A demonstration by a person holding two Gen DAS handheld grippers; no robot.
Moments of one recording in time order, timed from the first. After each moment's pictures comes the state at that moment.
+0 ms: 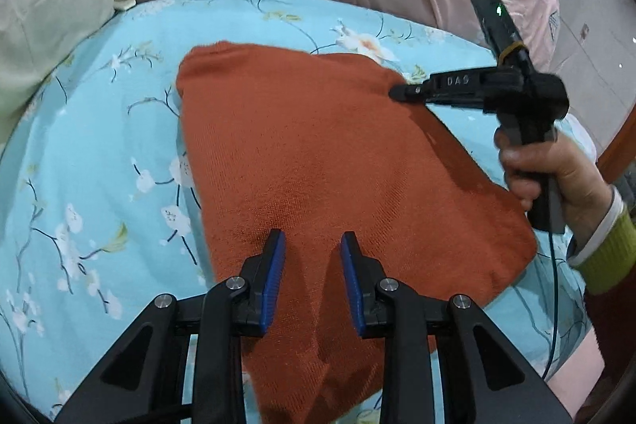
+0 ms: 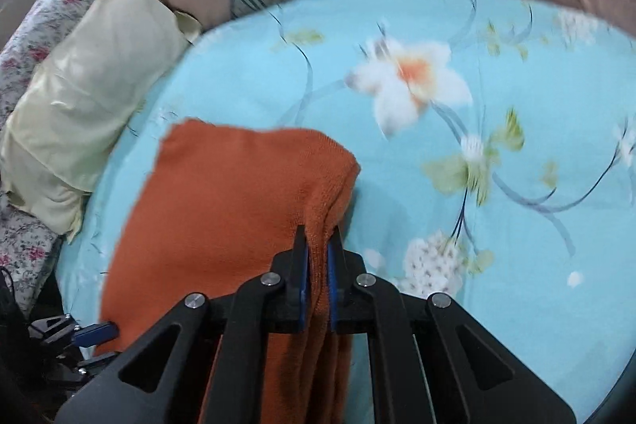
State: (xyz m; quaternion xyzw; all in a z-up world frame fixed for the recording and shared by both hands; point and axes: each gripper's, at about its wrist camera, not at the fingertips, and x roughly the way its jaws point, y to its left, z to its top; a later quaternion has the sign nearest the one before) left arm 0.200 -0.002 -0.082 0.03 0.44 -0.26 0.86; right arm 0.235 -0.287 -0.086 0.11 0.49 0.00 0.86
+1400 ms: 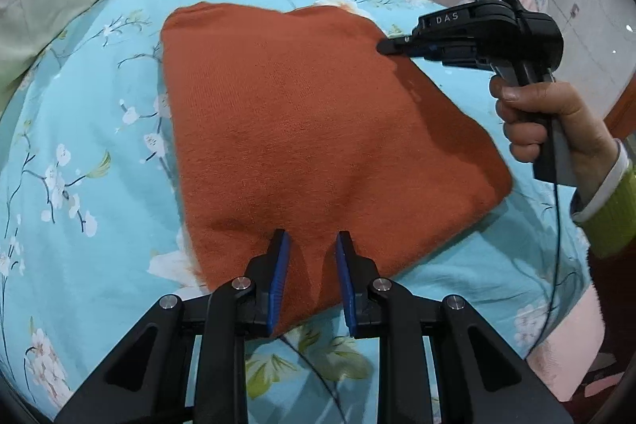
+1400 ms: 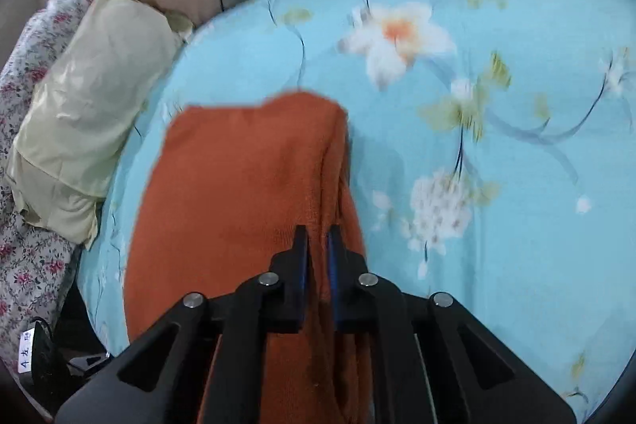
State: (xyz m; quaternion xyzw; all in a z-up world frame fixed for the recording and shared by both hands) left arm 0.154 0.002 -0.097 0.05 0.47 -0.29 0.83; right arm 0.204 -0.284 -0.072 0.14 0.49 -0.01 0.86
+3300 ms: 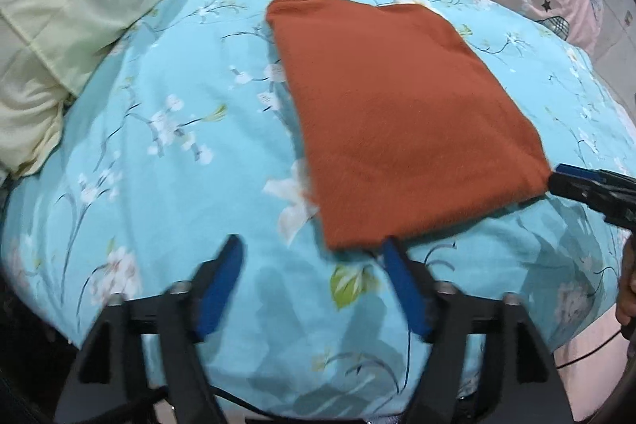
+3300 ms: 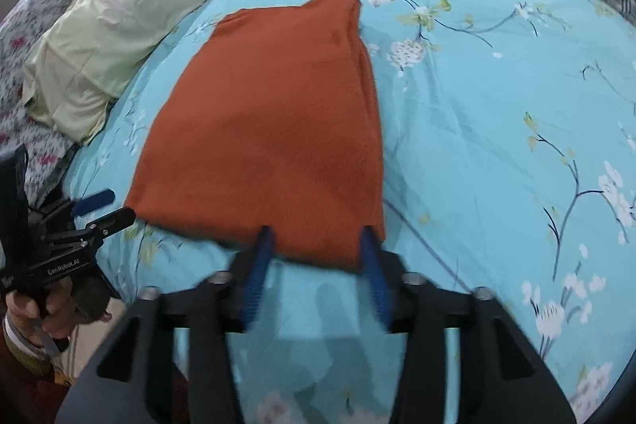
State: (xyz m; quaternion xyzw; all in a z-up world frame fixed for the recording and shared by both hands) left arm 0.113 0.049 -0.086 0.08 0.48 -0.14 0.86; right arm 0.026 -0.209 -0.065 0.06 0.52 -0.03 0.85
